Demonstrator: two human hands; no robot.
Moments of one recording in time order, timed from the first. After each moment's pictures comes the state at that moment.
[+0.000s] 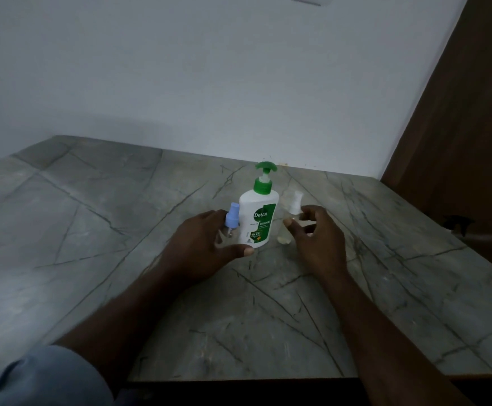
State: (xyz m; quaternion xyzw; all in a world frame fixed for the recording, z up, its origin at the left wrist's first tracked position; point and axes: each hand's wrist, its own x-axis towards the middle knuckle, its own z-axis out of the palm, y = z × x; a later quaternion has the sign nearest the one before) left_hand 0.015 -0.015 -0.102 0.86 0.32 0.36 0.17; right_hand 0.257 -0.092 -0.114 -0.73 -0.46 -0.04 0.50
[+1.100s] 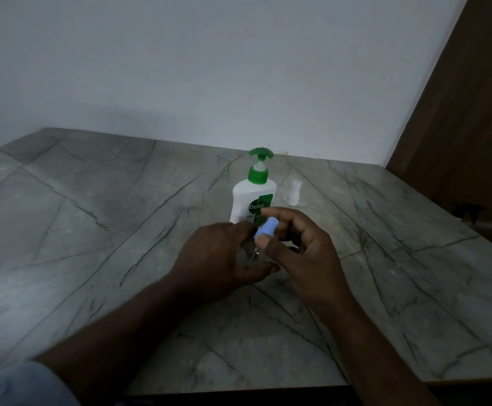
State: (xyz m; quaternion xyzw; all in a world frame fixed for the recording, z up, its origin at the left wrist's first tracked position) left_hand 0.040 -0.050 -0.099 0.90 0.24 0.34 0.11; right_hand 0.188 -0.144 -0.093 -0.55 -0.54 0.19 0.61
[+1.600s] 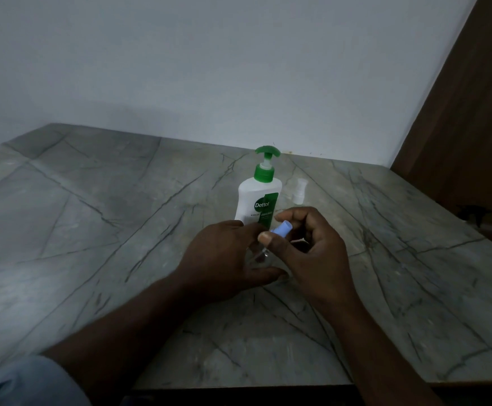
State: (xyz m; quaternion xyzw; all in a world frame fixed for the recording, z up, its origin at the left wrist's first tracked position) left_hand 0.040 -0.050 -0.100 0.91 0.25 0.31 0.09; right_hand 0.191 -0.141 -0.098 -0.58 -0.54 0.10 0.61
